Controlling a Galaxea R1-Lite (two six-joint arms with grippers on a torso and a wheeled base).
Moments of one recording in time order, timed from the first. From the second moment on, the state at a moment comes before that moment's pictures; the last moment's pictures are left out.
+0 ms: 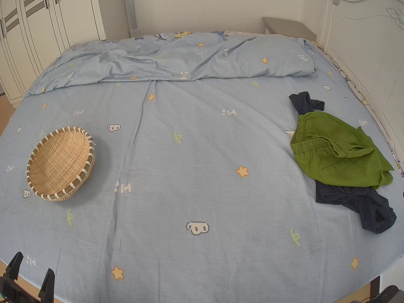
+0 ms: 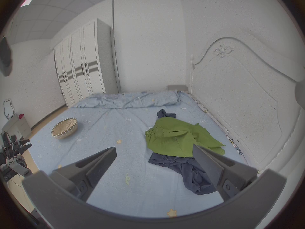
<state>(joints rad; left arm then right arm) 0.00 0.02 -0.02 0.00 -0.02 0.01 0.06 0.55 -0.58 0.20 0.02 -0.03</state>
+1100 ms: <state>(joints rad) 0.00 0.02 -0.02 0.00 -0.02 0.01 0.32 1.76 -1.29 0.28 -0.64 -0.12</state>
